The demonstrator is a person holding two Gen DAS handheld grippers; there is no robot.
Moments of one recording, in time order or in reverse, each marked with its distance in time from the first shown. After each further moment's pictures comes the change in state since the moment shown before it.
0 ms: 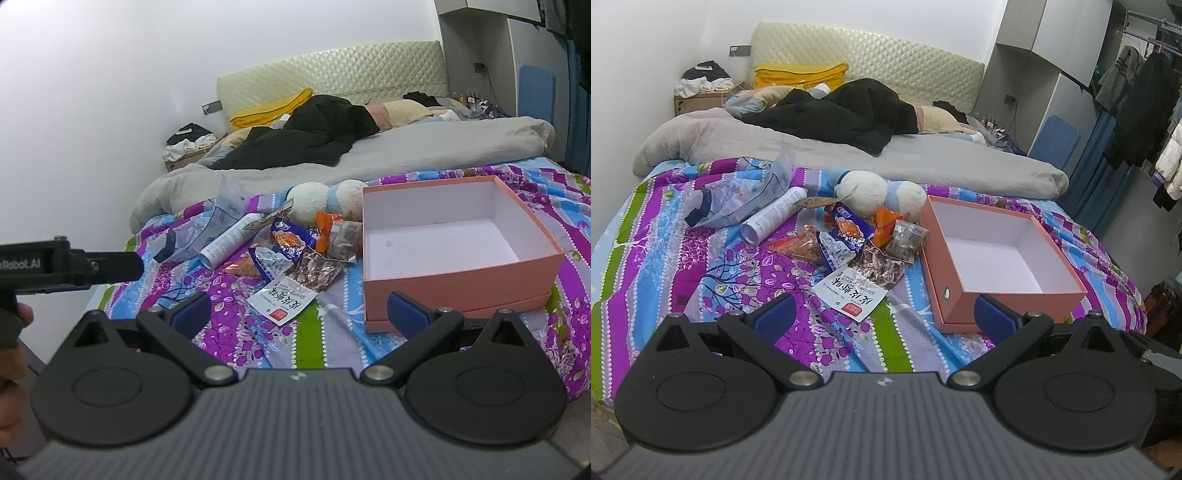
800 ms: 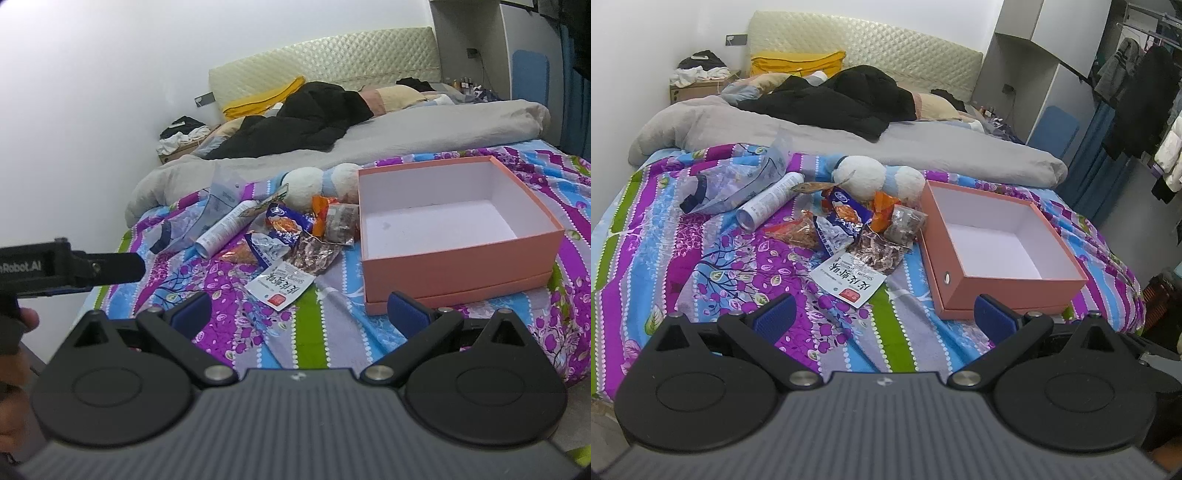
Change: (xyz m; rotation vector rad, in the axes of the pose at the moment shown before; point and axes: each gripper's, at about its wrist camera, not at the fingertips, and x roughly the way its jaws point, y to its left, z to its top) left arm 0.011 0.005 -0.011 0.009 0.041 -0.013; right arm 0.005 0.001 -0.013 0.025 0.034 -0.015
